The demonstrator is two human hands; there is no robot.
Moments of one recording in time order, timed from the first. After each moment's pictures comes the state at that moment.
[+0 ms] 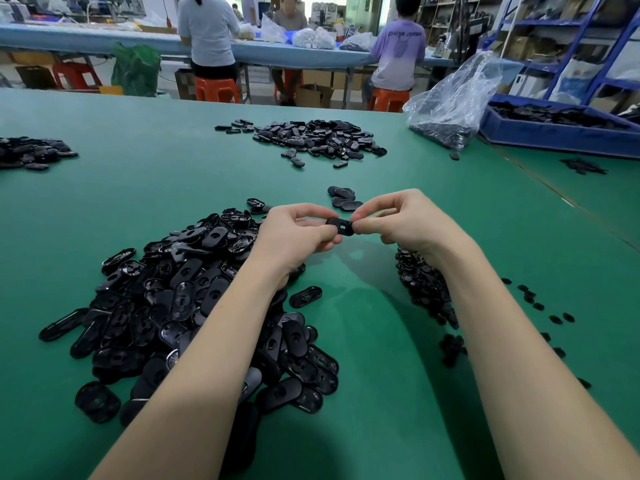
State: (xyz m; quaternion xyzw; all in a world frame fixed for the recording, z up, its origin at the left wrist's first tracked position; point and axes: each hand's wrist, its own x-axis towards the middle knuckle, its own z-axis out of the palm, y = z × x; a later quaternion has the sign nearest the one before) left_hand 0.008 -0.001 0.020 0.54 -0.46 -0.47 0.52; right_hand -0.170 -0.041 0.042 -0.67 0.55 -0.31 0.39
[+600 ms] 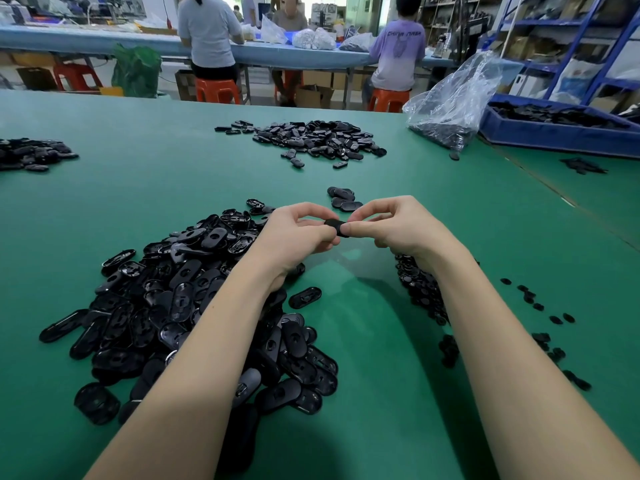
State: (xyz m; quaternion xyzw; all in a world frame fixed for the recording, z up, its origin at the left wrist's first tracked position) left_hand 0.010 -0.001 0.022 0.55 -0.48 -0.48 0.49; right_hand -0.164 -0.040 0.037 -0.66 0.56 -0.31 0.40
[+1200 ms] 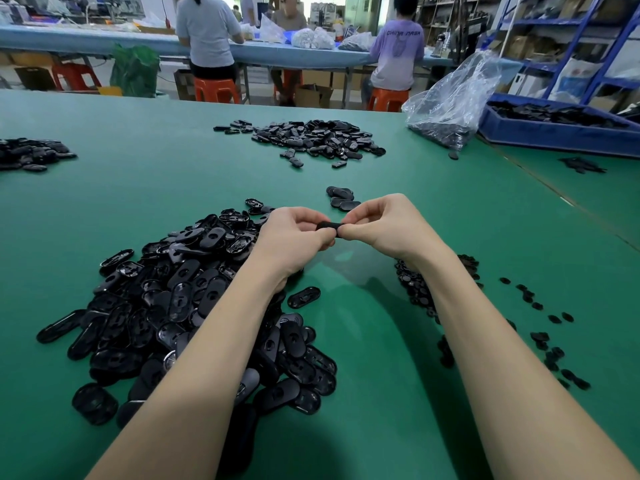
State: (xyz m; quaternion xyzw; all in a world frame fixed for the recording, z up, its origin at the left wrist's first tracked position) left_hand 0.009 -0.008 0.011 0.59 -0.49 -0.42 0.49; right_hand -0.153 -0.044 0.027 -0.67 0.56 -0.33 0.36
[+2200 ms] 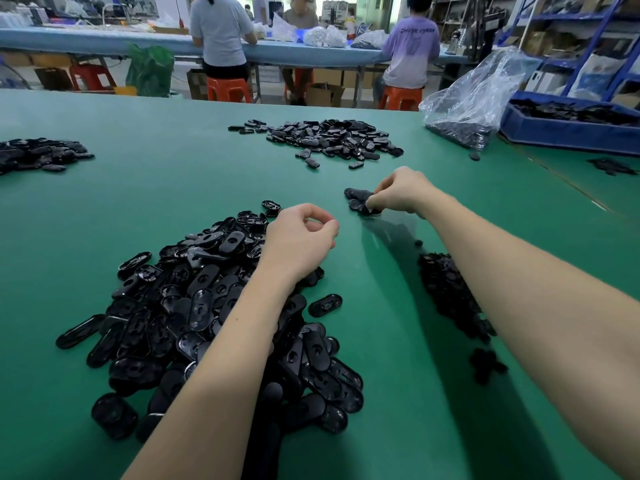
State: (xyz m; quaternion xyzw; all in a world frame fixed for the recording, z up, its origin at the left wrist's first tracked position) left_hand 0.027 -0.016 0.006 0.62 -0.52 -0.35 0.48; right_hand -0.148 -0.156 0.035 -0.70 0.66 -0.16 0.22
